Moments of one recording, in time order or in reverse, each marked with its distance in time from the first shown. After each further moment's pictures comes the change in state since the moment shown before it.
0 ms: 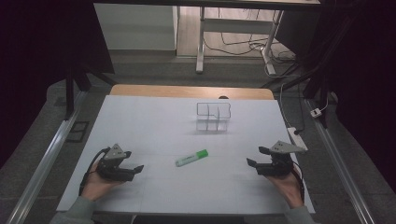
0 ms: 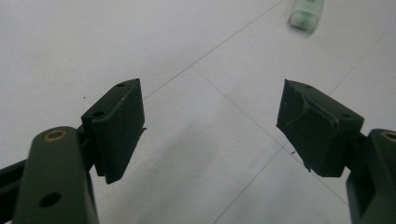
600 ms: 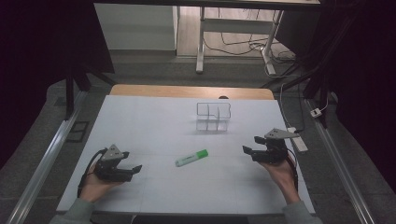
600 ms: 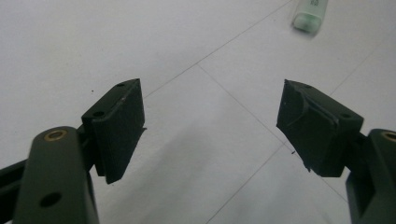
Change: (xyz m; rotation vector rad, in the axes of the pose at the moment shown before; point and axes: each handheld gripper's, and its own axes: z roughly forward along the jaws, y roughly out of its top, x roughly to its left) left arm 0.000 -0.003 -0.003 -0.012 0.008 -0.022; right arm -0.007 0.034 0.017 0.011 -0.020 0.052
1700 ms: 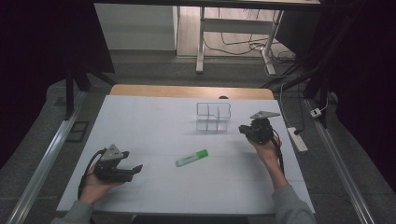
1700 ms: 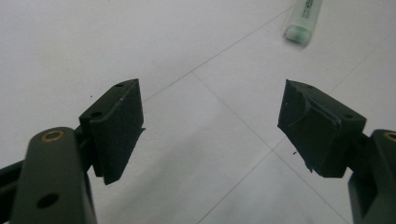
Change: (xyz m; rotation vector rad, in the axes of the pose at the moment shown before) left arm -0.006 0.003 -0.006 -0.019 0.007 -0.012; right arm -0.027 0.037 0.067 0.095 -0.073 -0.001
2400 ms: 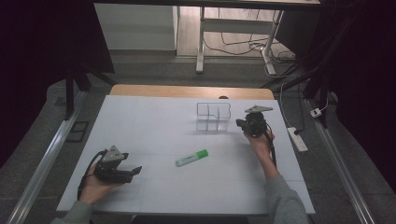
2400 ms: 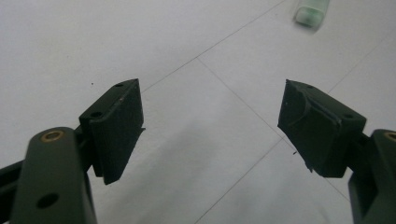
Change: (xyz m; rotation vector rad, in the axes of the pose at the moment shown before) left arm 0.003 -0.005 0.005 0.035 0.012 0.005; right arm -0.010 0.012 0.034 -0.024 -0.036 0.021
